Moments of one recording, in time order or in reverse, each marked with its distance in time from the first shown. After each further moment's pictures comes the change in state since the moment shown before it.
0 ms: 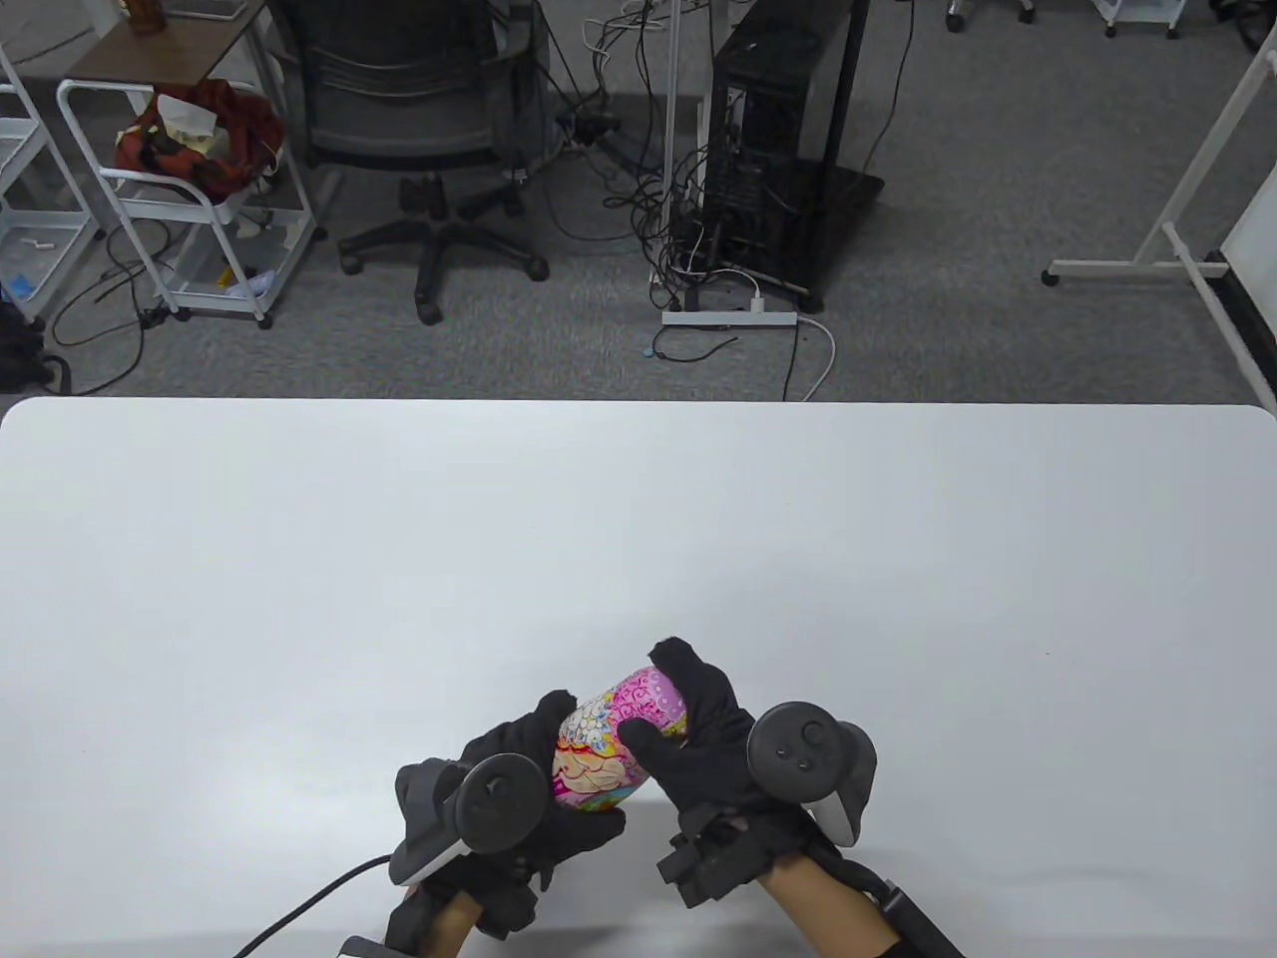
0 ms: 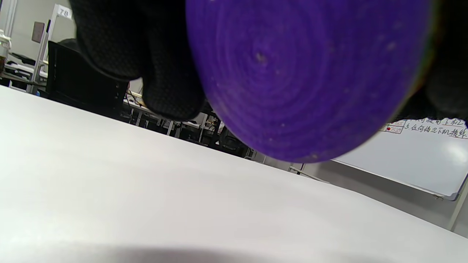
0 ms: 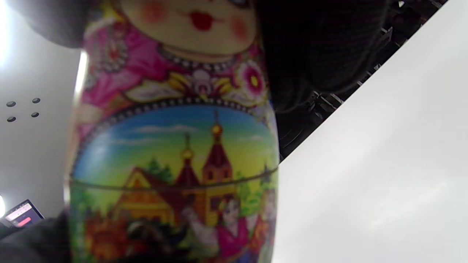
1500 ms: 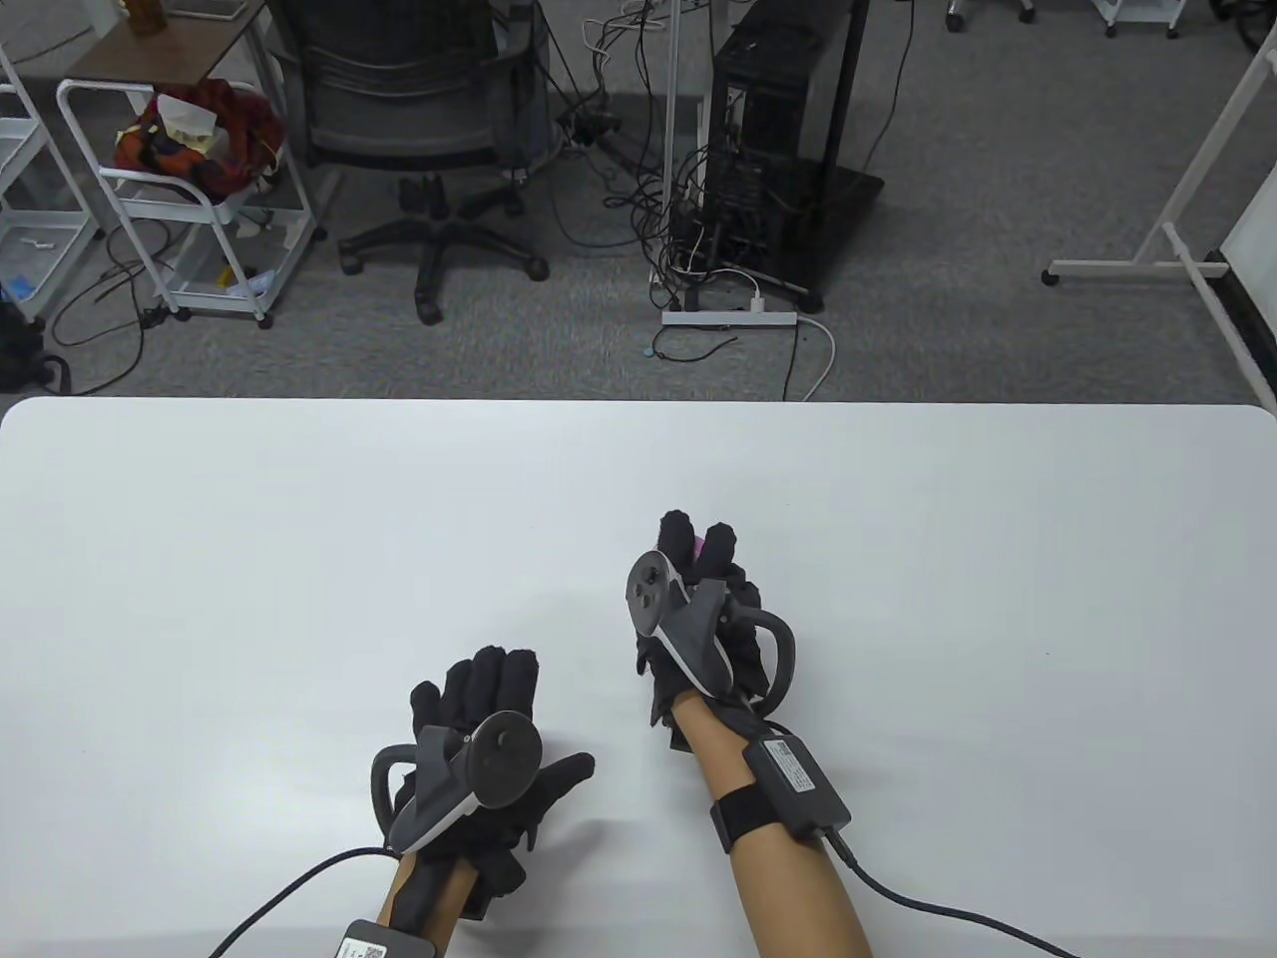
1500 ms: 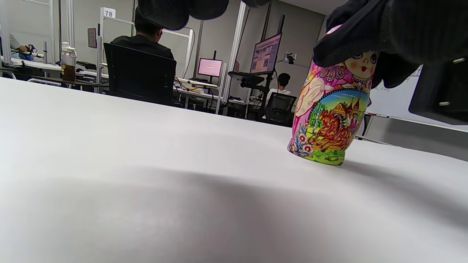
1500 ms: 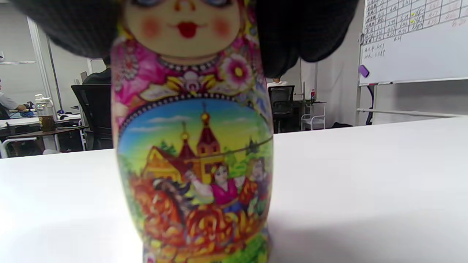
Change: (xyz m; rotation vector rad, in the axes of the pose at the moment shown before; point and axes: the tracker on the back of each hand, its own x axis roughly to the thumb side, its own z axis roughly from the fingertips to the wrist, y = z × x) left_hand -0.026 -0.006 -0.017 -0.136 0.193 -0.155; right_hand -0.013 0.035 -0.117 -0.096 0.419 0.906
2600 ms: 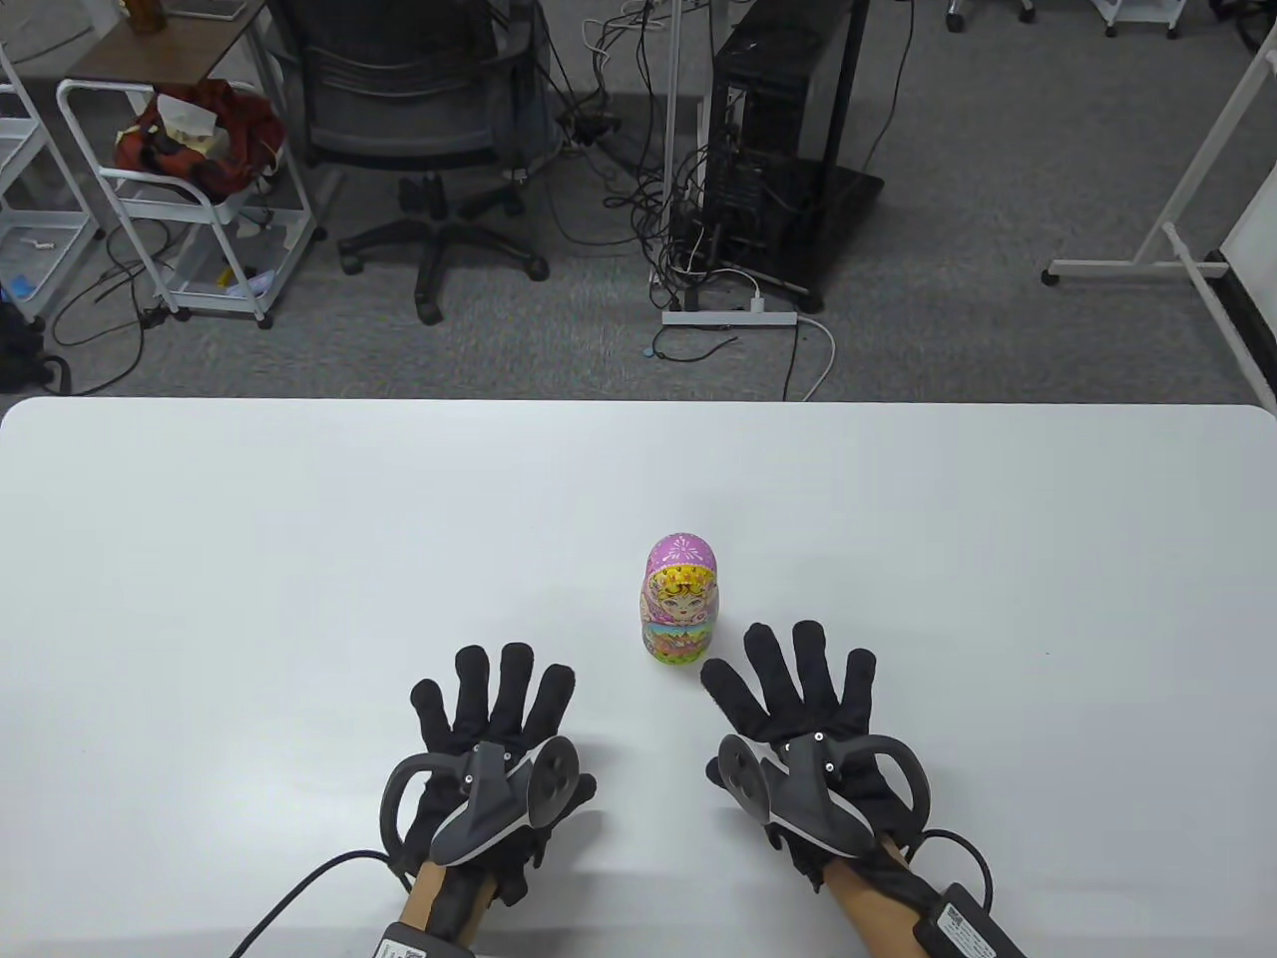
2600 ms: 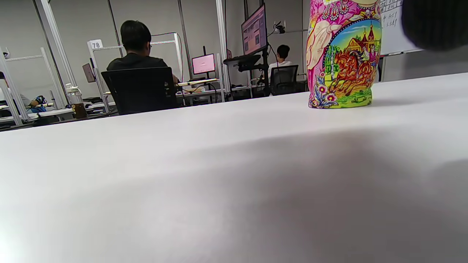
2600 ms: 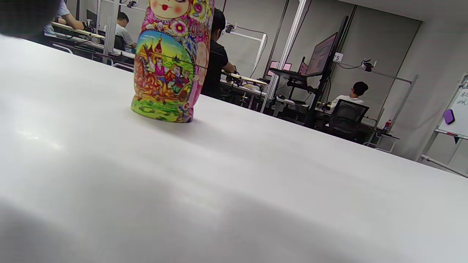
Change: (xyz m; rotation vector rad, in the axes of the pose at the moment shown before) left_hand 0.018 -0.019 0.002 -0.038 0.007 -0.293; right_hand -0.100 0.001 0.100 0.044 -0.404 0.289
